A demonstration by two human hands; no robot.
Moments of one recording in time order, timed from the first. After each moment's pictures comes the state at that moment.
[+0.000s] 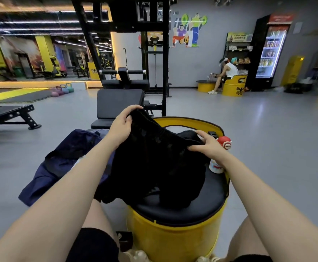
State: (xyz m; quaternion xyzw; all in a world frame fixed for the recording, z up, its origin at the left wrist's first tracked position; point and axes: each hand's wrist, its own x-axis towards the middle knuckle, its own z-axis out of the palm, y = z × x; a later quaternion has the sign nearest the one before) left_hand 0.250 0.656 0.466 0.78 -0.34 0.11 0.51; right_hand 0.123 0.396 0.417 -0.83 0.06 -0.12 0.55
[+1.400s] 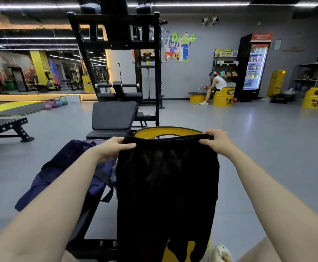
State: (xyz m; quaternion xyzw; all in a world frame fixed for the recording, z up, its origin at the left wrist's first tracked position) left_hand 0.223 0.685 0.465 0.73 -0.28 -0.24 0.57; right_hand 0.068 0.372 0.469 -0.90 0.15 -0.21 0.34
